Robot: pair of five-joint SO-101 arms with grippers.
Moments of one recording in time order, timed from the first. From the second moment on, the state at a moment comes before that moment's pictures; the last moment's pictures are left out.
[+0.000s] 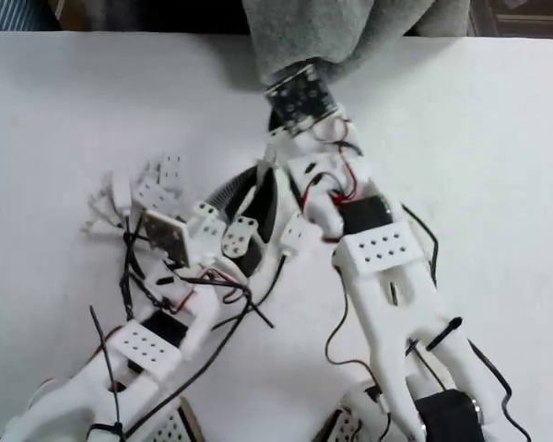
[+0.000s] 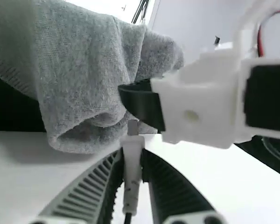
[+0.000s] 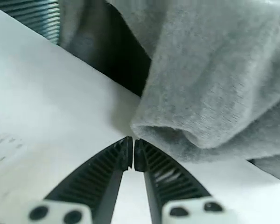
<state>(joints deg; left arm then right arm) 24.8 -46.0 87.1 -35.7 16.7 -18.6 -23.0 31.9 16.3 21.6</state>
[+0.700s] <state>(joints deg) 24.8 -46.0 87.1 -35.7 16.7 -27.9 -29.8 28.3 27.3 21.9</state>
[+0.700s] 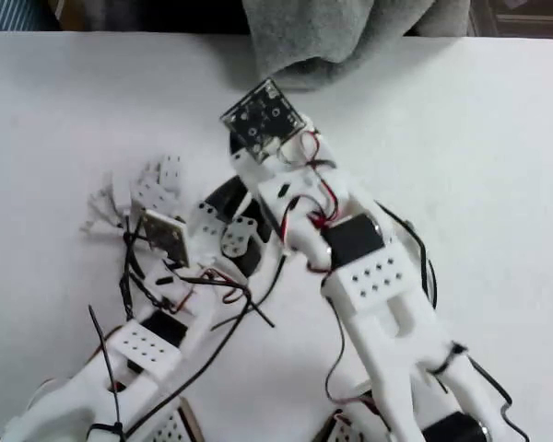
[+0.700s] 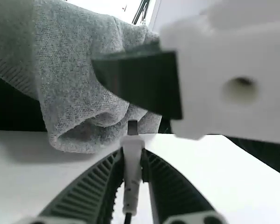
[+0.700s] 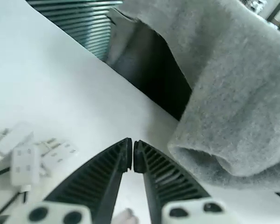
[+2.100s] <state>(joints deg) 24.7 -45.8 87.3 -35.9 16.7 -23.0 -12.1 20.0 29.9 30.0</state>
